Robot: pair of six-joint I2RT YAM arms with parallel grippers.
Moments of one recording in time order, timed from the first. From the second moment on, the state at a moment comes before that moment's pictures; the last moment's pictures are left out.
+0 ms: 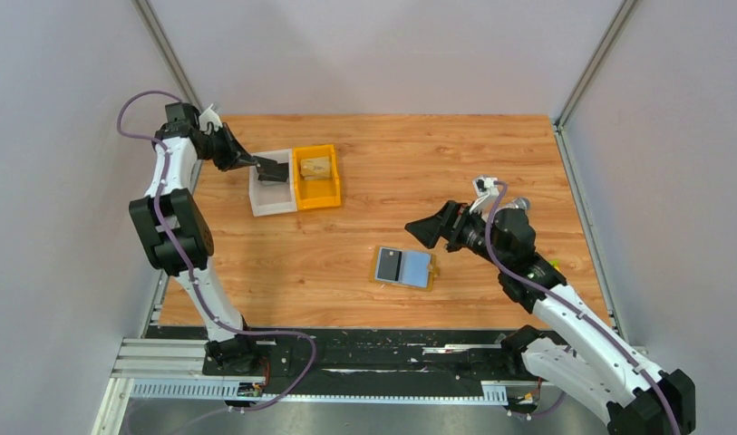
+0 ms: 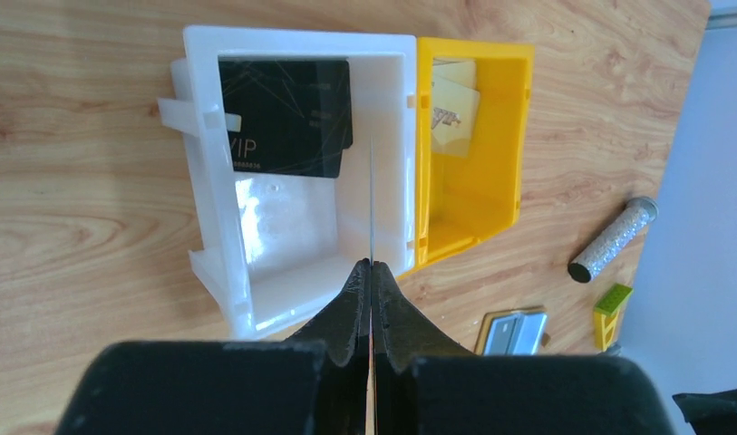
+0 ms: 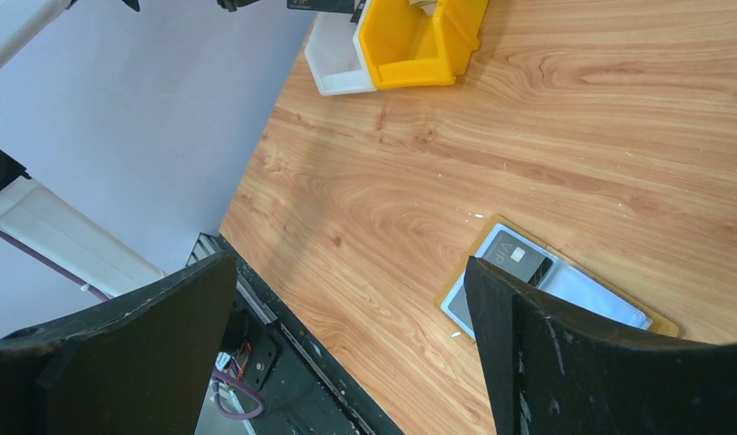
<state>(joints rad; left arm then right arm) 0.29 1.95 1.71 -0.74 0.68 -0.22 0.52 0.80 0.59 0.03 -0.29 0.71</state>
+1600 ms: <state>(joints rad) 0.29 2.25 1.92 -0.69 0.73 -0.20 0.52 0.98 0.66 0.04 -0.30 0.72</state>
